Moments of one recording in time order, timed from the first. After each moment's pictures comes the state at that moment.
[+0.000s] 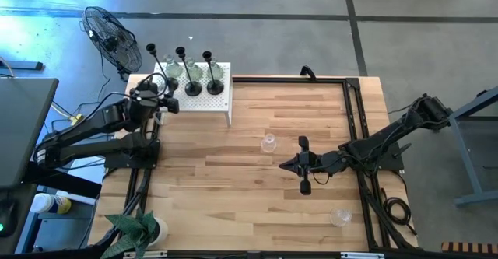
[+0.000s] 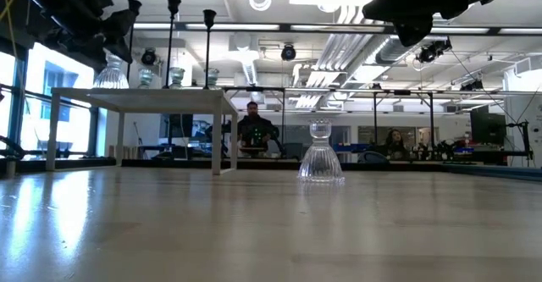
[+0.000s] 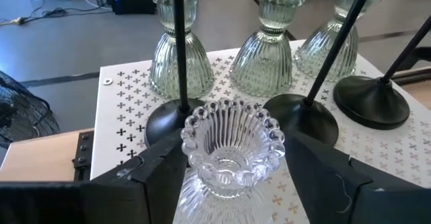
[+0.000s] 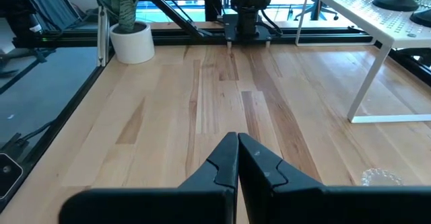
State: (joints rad) left arm 0.41 0.50 0.65 -0.69 -0.76 -0.50; right arm 0.44 1.20 0.57 0.30 0.43 0.18
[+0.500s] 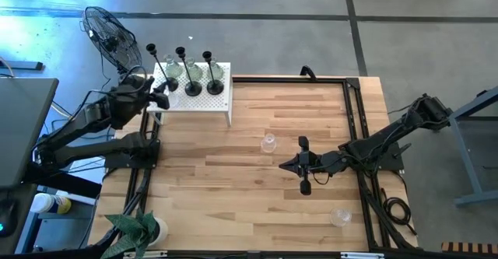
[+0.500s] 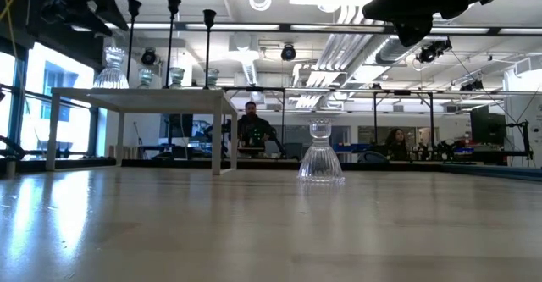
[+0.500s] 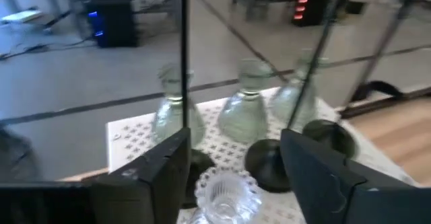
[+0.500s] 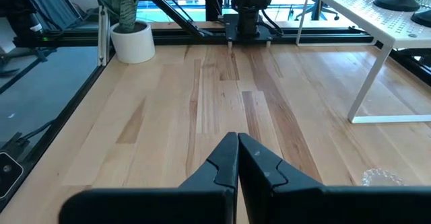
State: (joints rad) left arm 0.41 0.44 0.80 -0.72 -0.73 -0.36; right arm 0.44 1.20 0.57 0.30 0.42 0.18
